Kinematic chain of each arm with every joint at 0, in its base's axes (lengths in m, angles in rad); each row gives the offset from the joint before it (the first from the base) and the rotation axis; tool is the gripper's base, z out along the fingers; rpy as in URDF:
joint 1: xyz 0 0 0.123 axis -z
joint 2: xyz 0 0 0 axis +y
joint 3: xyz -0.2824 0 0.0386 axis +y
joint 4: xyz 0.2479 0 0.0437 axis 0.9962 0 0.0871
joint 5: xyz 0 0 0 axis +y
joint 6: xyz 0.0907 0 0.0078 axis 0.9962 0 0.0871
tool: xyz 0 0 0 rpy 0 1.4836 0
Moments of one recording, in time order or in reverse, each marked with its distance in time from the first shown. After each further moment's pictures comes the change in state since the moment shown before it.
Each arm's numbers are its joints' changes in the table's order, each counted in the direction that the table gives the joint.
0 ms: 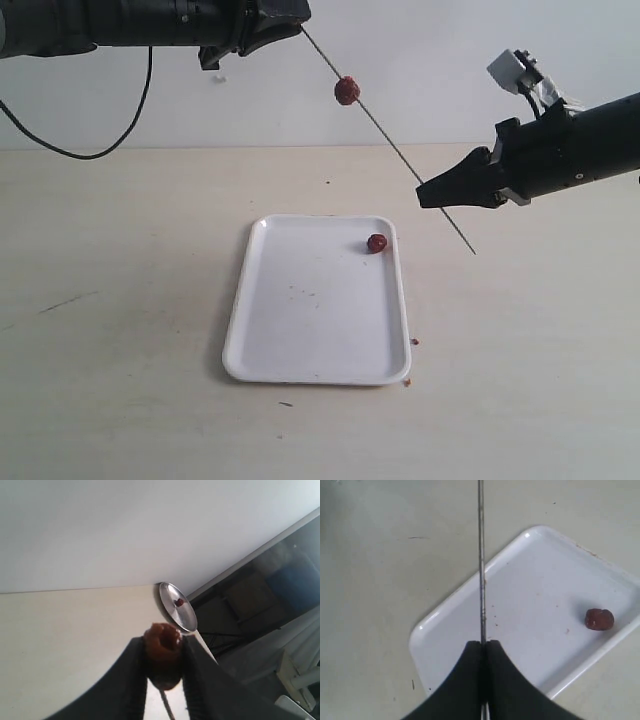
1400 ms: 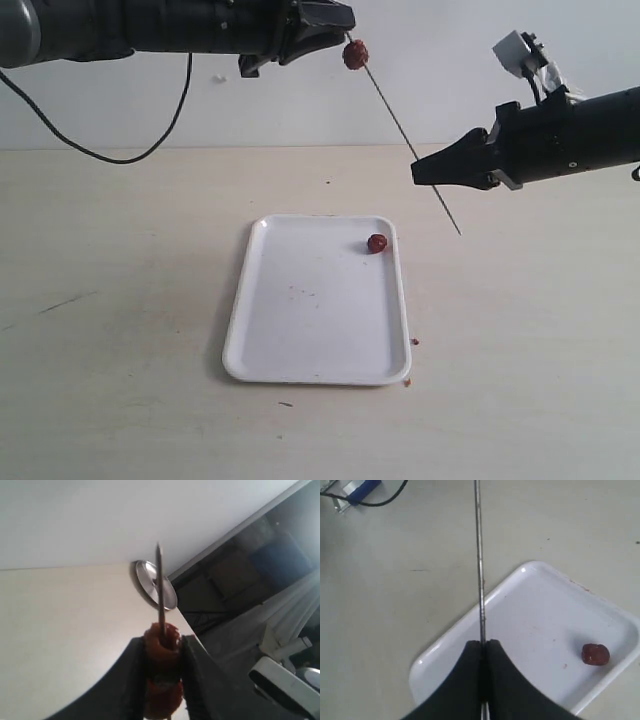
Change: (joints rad) left arm 0.091 0.000 0.000 0.007 0.015 0.000; right arm 0.000 0.000 0.000 0.120 -0.014 -0.051
